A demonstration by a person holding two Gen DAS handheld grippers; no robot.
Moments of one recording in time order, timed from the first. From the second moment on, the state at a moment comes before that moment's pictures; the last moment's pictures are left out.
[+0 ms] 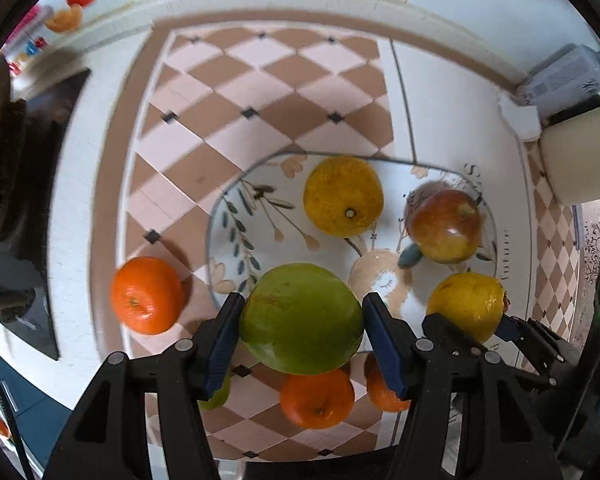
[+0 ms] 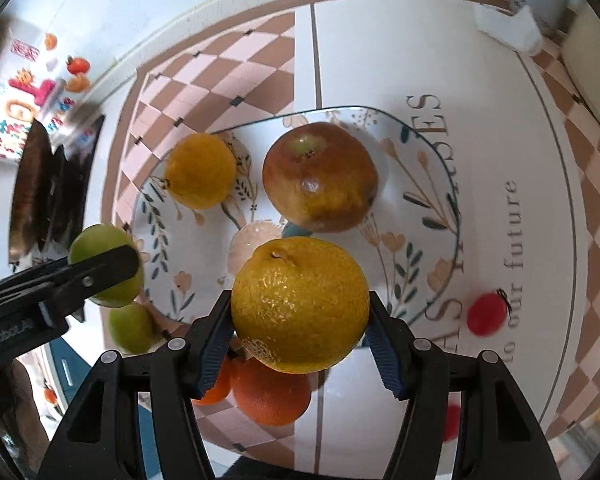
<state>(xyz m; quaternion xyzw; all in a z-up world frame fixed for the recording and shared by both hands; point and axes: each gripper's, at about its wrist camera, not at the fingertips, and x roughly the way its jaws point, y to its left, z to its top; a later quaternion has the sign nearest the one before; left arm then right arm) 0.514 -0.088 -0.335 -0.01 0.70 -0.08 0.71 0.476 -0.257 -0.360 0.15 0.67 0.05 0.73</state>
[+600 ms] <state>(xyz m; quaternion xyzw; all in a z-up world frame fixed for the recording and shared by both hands) 0.536 -0.093 -0.374 -0.08 0.75 -0.07 0.66 0.489 -0.255 -0.386 0.13 0.70 0.06 0.70</state>
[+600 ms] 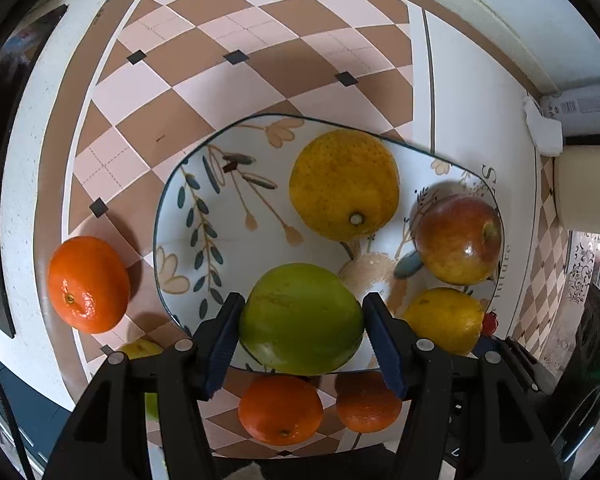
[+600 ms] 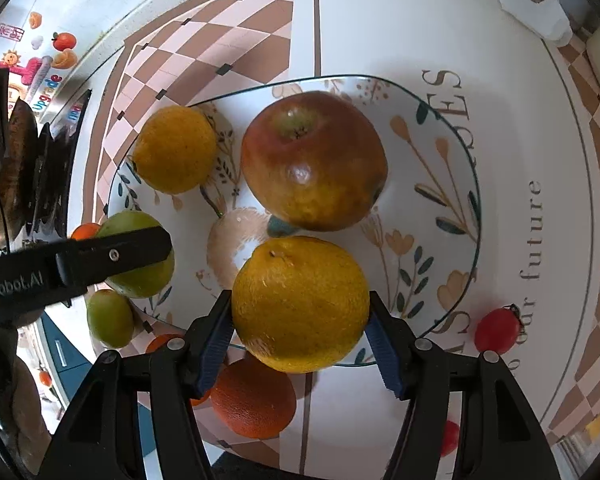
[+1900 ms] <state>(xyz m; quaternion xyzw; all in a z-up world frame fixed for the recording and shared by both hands) 0.407 -0.069 -0.193 0.02 0.58 -0.05 0.81 0.377 -0.243 -0.198 0.07 0.58 0.01 0.81</state>
